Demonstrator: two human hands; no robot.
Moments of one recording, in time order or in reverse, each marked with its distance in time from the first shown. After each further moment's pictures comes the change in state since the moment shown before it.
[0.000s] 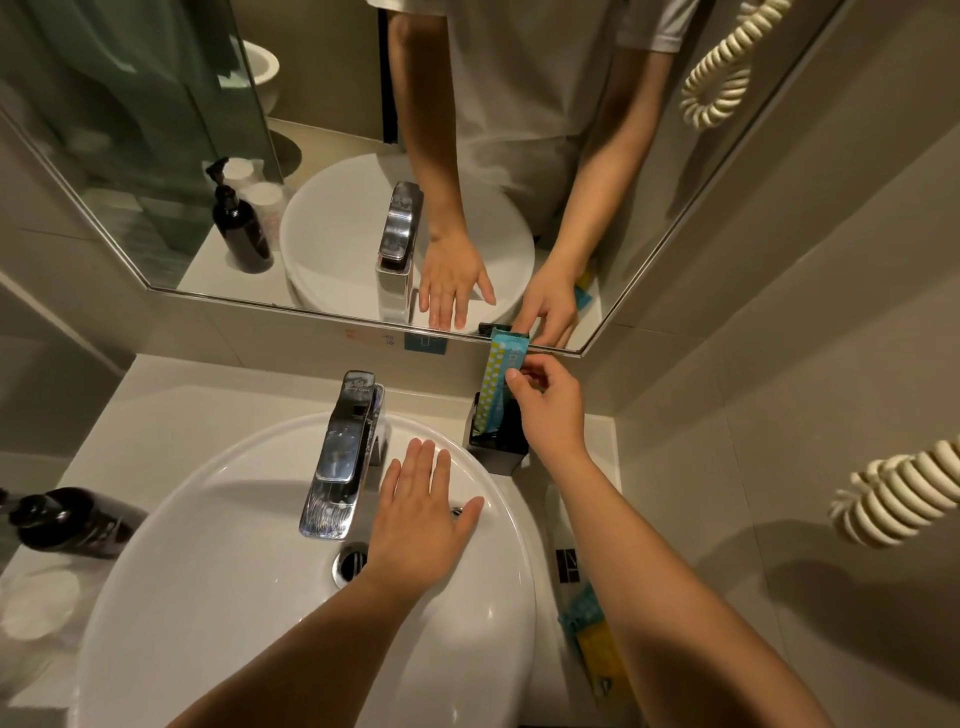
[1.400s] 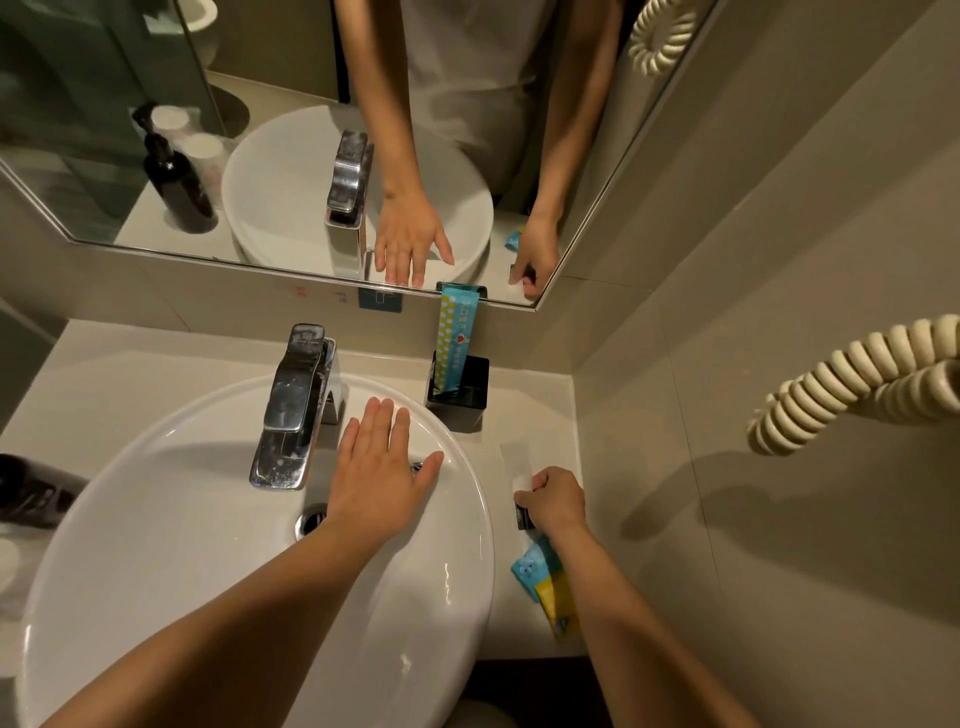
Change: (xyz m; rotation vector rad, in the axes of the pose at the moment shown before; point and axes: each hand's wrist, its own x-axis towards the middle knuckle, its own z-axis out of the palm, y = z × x) left_hand 0.000 0.000 0.005 0.019 0.081 0.017; right_hand -0.098 0.124 -0.074 -0.604 -0.108 0.556
